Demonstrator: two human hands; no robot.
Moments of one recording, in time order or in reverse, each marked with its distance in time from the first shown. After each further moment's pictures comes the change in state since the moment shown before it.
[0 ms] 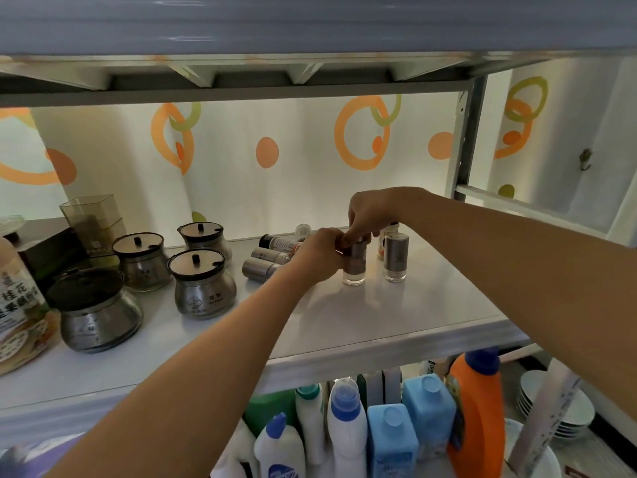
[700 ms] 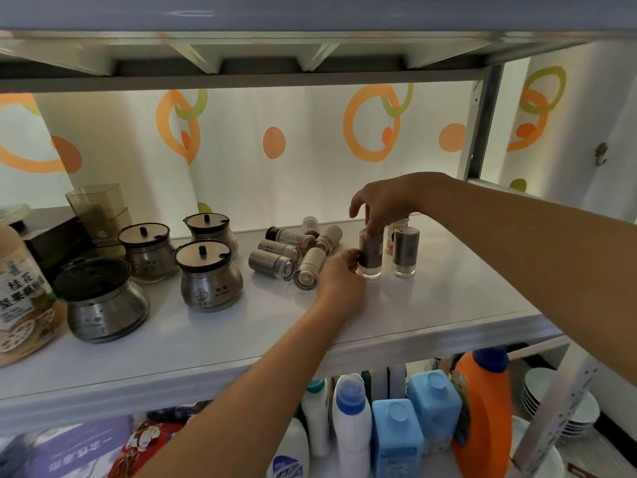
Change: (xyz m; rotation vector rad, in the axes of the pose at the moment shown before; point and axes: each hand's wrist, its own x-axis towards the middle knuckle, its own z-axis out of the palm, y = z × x) left_hand -0.032 -0.006 0.065 -0.618 0.129 -0.274; right_hand 0.005 0.008 -0.003 0.029 -0.030 -0.035
